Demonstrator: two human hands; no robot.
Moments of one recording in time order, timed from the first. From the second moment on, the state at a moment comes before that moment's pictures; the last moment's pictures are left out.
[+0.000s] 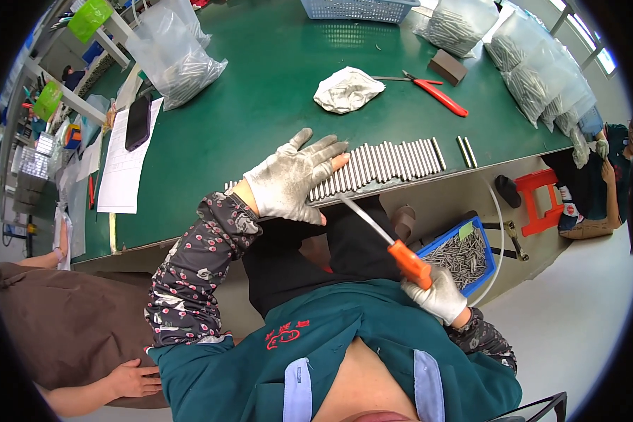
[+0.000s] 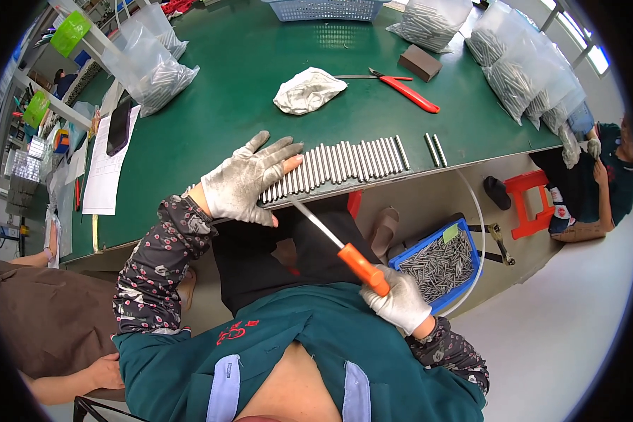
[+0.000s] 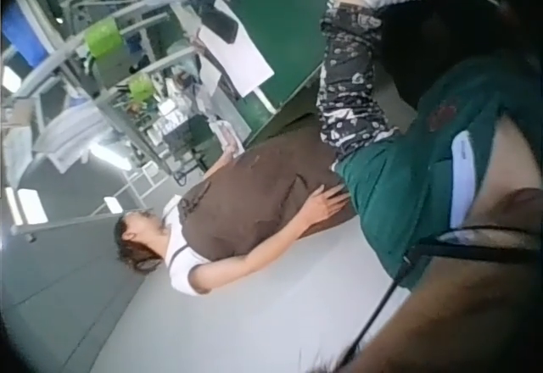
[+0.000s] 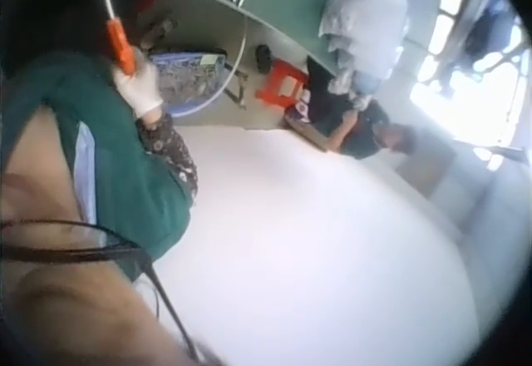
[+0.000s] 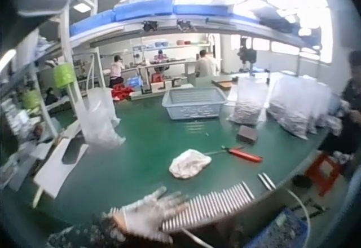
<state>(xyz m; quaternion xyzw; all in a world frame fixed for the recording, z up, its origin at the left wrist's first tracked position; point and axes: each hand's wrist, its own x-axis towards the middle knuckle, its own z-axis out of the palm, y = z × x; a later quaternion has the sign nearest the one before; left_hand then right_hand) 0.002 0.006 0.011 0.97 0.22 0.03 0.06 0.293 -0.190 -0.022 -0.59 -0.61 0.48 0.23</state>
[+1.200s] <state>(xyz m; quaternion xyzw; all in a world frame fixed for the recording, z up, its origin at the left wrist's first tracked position) -0.050 -0.012 0.005 0.96 0.28 0.05 0.08 0.275 -0.173 -0.020 -0.57 -0.65 0.46 0.22</state>
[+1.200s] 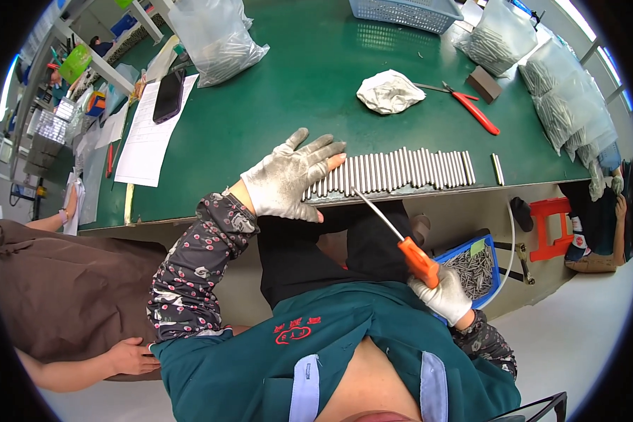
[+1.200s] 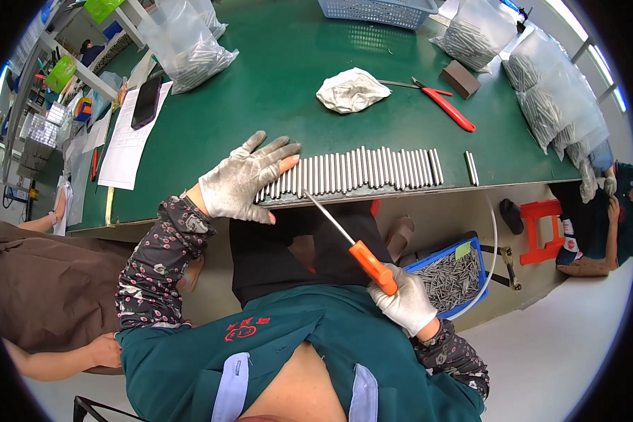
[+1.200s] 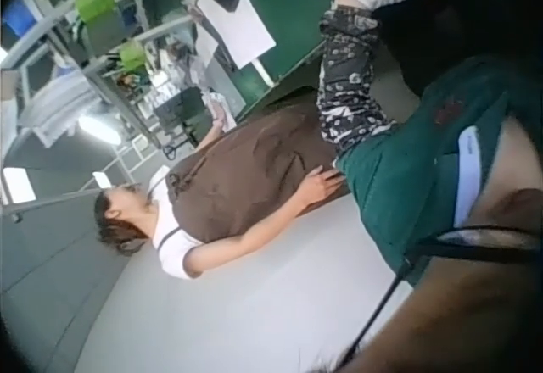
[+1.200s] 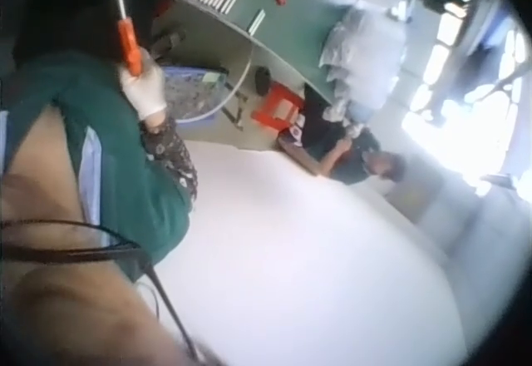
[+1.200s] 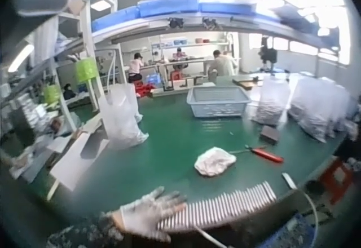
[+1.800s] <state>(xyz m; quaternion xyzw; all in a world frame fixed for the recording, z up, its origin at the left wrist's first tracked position) -0.049 -0.011 0.004 0.96 0.27 0.06 0.07 0.265 -0.163 -0.015 -0.55 -0.68 0.44 0.17</state>
